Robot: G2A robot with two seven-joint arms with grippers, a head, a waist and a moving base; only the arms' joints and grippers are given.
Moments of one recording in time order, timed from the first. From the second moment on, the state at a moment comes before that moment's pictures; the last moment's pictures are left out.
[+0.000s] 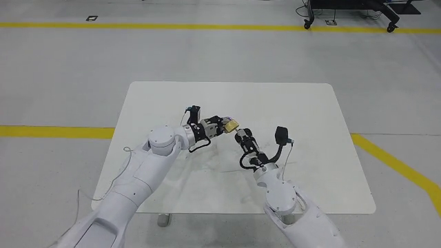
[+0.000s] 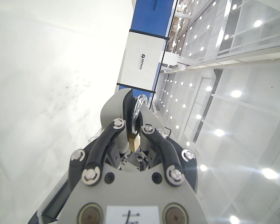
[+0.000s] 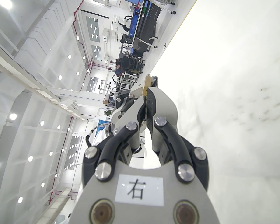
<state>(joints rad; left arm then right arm) 0.89 -1.34 -0.89 -0.96 -0.55 0.04 -0.74 -1.50 -1.28 0.98 -1.69 -0.04 0.09 -0.20</state>
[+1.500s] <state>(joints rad) 0.88 -1.38 -0.97 -0.85 -0.82 0.15 -0.97 -1.58 -1.28 1.23 -1.82 0.30 -0.21 0.25</state>
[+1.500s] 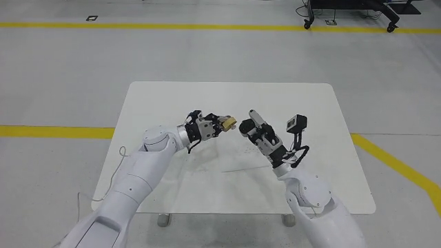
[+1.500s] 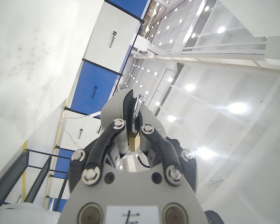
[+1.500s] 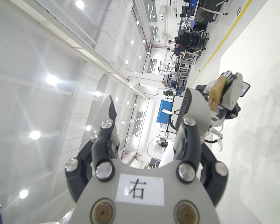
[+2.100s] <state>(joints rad) 0.83 -1.41 -0.96 -0.72 -0.93 0.16 -1.12 -1.55 -1.29 1.11 -1.79 -0.08 -0.20 0.09</state>
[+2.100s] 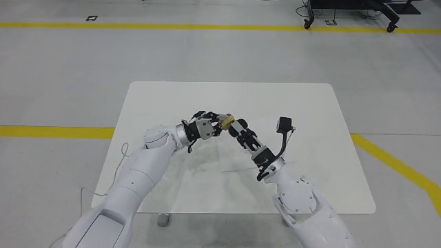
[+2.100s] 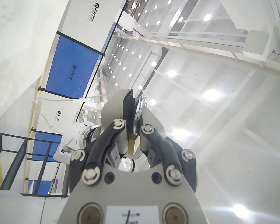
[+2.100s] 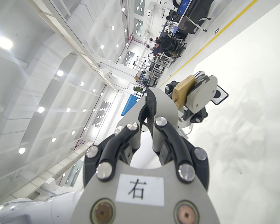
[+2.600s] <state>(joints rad) 0.82 -1.42 -0.95 -0.71 -0.89 0.09 -1.14 -1.54 -1.30 1.11 -1.77 -0.06 -0.12 0.08</state>
